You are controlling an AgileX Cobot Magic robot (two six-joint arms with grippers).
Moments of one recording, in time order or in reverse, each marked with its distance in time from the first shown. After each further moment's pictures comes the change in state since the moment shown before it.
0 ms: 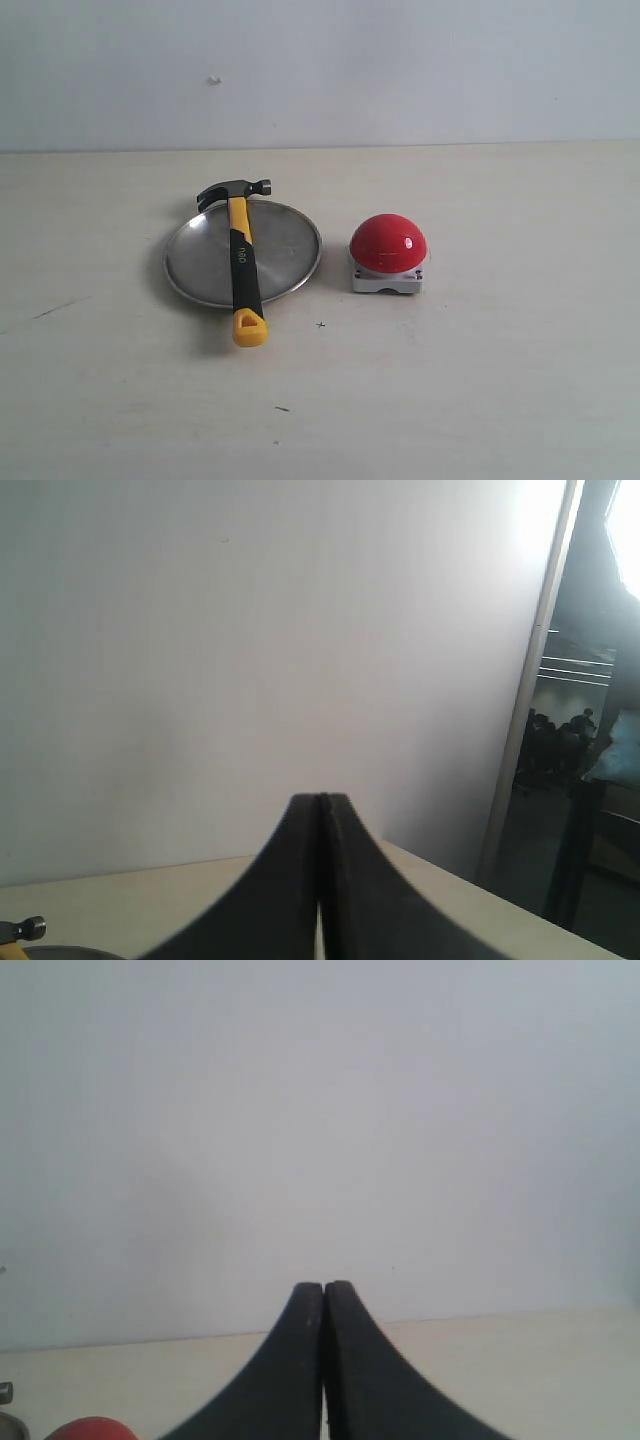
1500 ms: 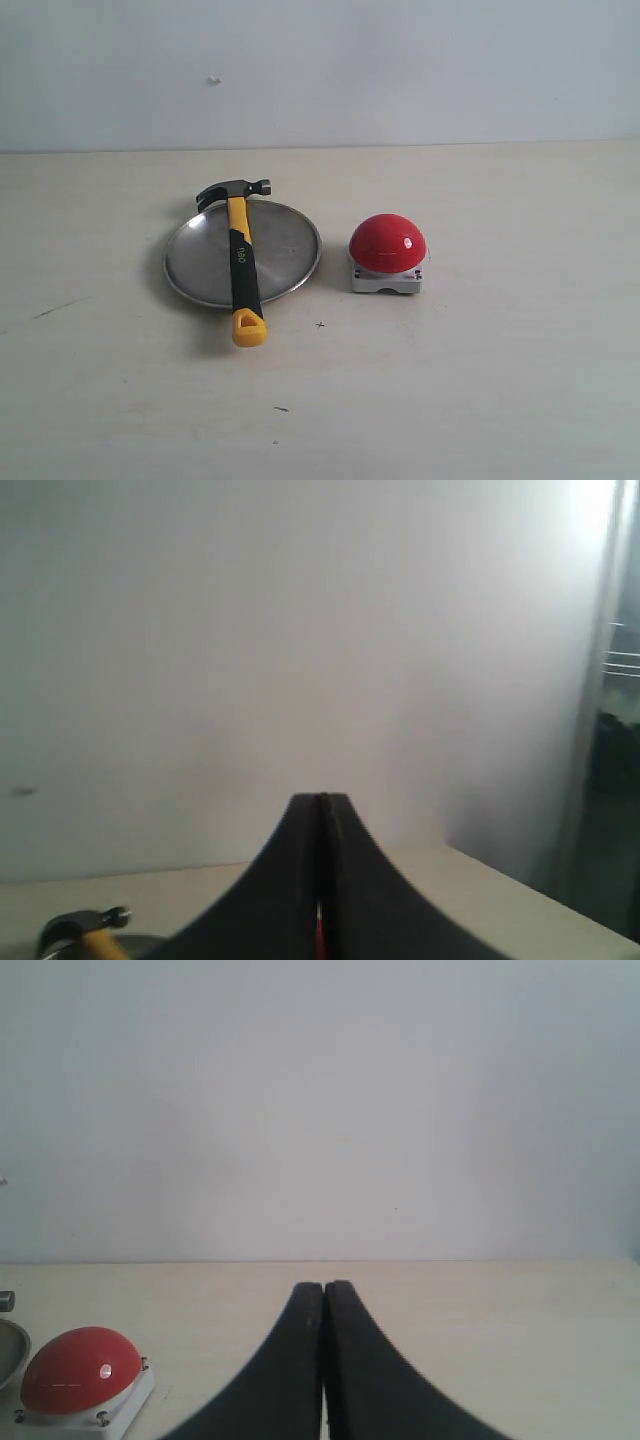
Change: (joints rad) left arm 0.000 0.000 0.001 -0.011 0.139 0.041; right arm 0.000 0.000 0.000 -0.298 0.118 0.244
